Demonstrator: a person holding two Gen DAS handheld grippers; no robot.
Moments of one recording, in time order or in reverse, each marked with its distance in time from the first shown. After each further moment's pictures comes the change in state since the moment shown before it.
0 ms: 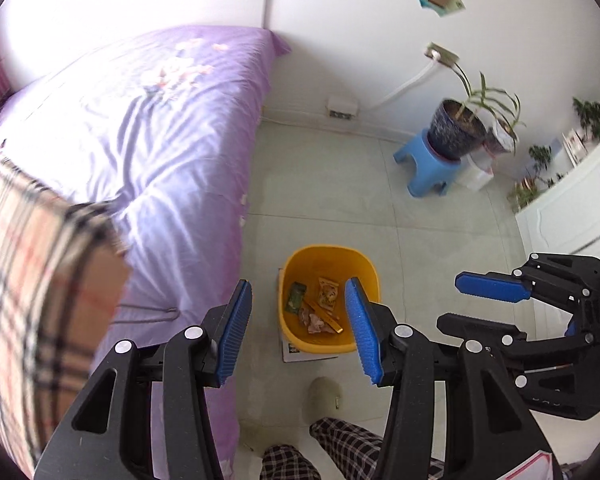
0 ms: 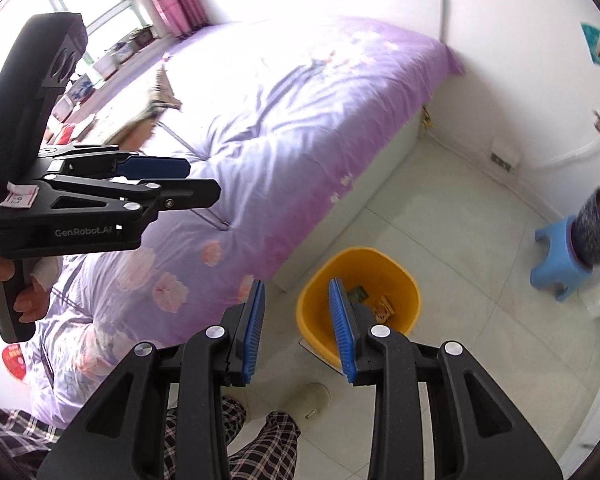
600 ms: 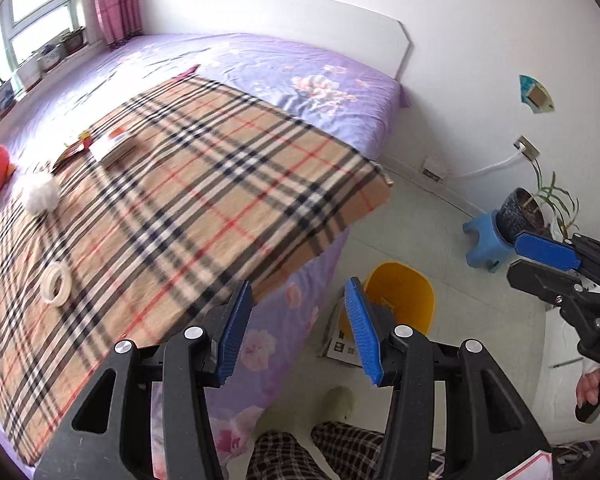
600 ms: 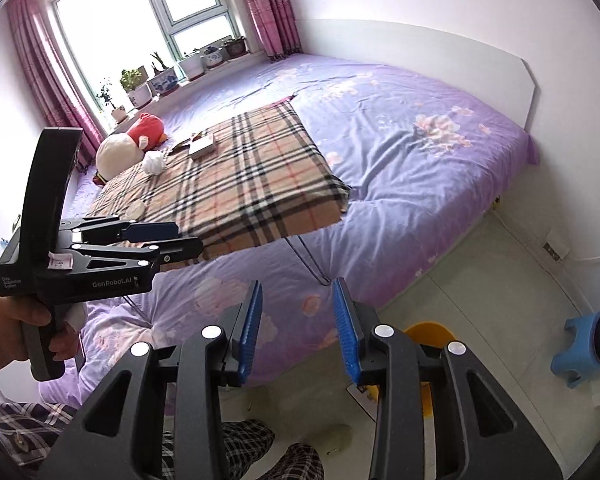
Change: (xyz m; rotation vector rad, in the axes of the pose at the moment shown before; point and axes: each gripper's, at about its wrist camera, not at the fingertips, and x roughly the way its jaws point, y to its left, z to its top) left arm -0.117 0.101 -0.093 -0.381 -0.130 0.213; right arm -0.050 0.128 0.043 -0.221 -0.119 0.172
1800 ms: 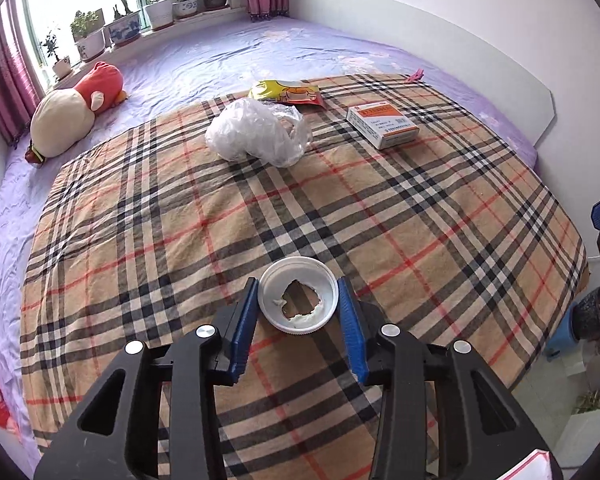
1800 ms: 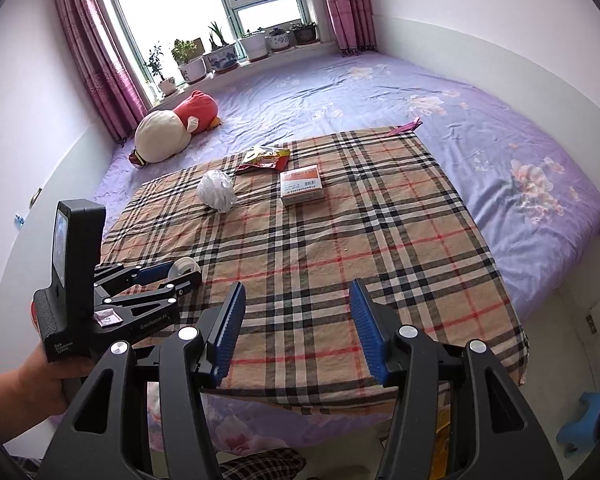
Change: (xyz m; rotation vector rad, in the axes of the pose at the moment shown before) left arm 0.011 0.208 -0.018 -0.309 -0.043 0.276; right arm 0.124 0.132 0.110 -0.160 0.051 0.124
